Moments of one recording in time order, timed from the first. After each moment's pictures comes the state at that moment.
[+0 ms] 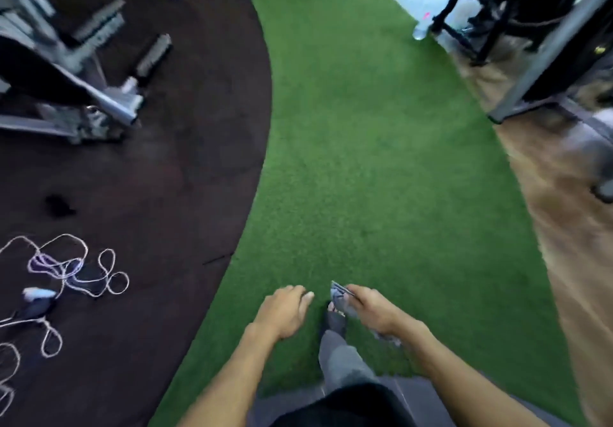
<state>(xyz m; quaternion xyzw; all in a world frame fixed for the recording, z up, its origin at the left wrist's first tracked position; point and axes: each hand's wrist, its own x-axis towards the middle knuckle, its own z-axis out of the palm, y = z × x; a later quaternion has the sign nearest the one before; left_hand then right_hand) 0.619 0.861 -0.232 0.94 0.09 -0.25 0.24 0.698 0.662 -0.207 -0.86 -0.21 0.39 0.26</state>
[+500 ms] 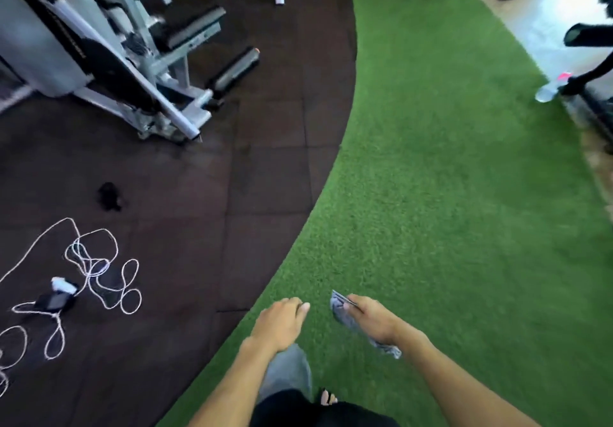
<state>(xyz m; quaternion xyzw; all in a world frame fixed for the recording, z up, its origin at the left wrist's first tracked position) 0.910 1.054 -0.237 0.88 0.29 -0.23 0.31 1.059 0.896 -0.220 -0.81 -0.33 0.45 0.19</state>
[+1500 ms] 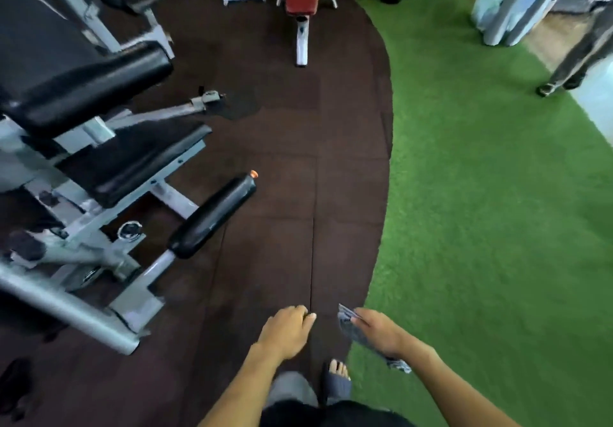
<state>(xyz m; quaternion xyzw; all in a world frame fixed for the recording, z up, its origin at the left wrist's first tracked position) 1.678 1.696 -0.231 0.86 0.33 -0.23 0.31 1.842 1.549 -0.237 -0.79 -0.40 0.44 0.14</state>
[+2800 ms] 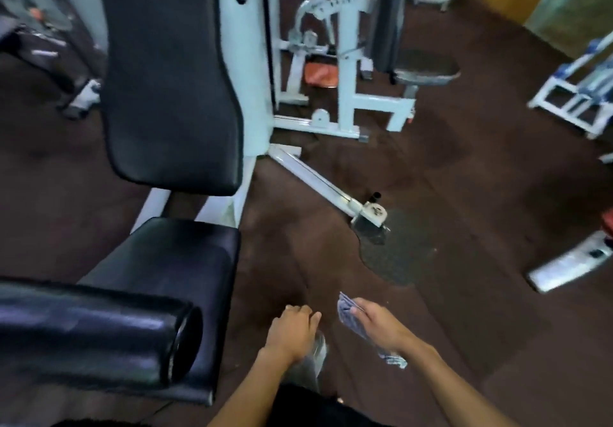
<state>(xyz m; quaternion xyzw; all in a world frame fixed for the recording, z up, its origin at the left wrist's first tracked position) 2.099 2.662 -0.250 0.57 0.72 -0.02 0.39 2.286 2.734 -0.214 -0.52 -0.71 0.47 -0.09</state>
